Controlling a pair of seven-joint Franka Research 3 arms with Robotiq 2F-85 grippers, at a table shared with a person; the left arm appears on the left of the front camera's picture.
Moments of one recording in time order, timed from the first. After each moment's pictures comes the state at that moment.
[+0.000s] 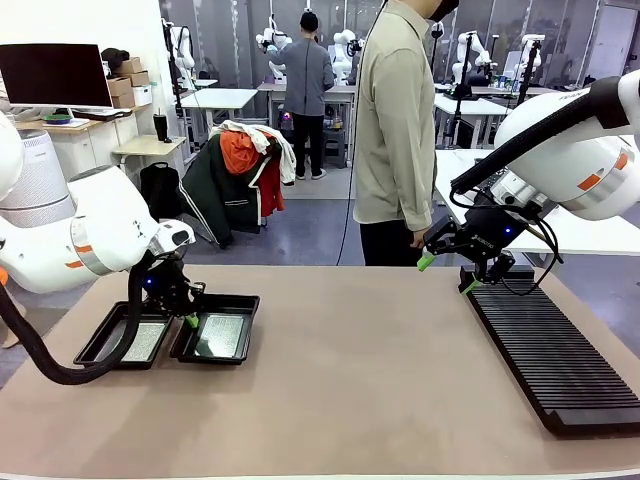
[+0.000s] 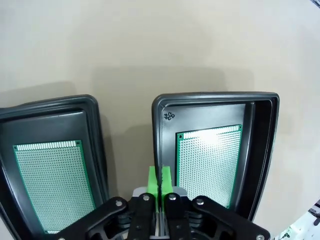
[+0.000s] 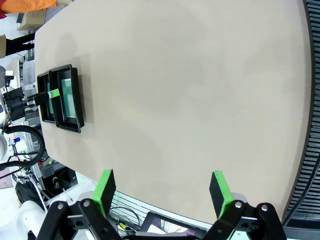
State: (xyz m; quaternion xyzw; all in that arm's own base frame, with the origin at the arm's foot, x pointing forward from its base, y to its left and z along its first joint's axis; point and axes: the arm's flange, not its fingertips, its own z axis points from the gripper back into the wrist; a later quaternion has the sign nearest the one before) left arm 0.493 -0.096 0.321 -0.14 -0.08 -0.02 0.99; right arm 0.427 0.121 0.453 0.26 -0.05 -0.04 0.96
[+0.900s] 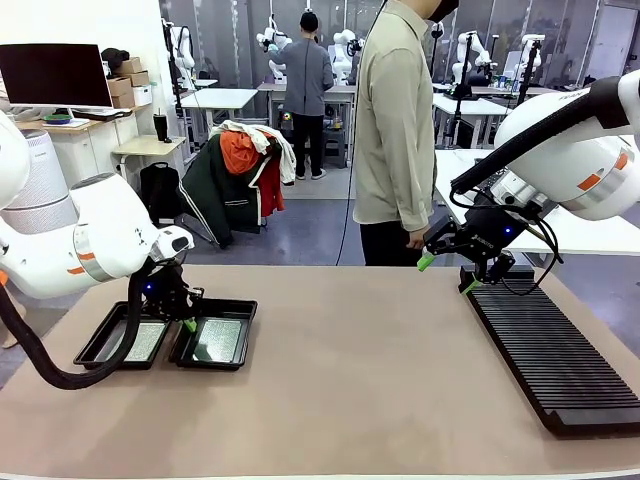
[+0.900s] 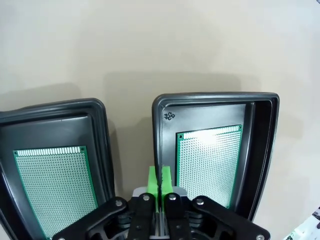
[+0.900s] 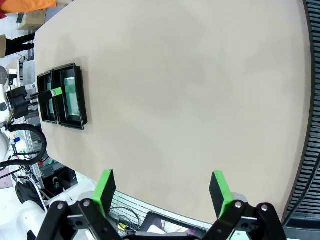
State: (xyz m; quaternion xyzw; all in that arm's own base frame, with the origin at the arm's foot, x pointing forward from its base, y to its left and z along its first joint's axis) left arm 0.496 -0.094 0.310 -0.13 -0.08 -0.02 0.99; right arm 0.427 0.121 0.453 0.26 -0.05 -0.04 0.96
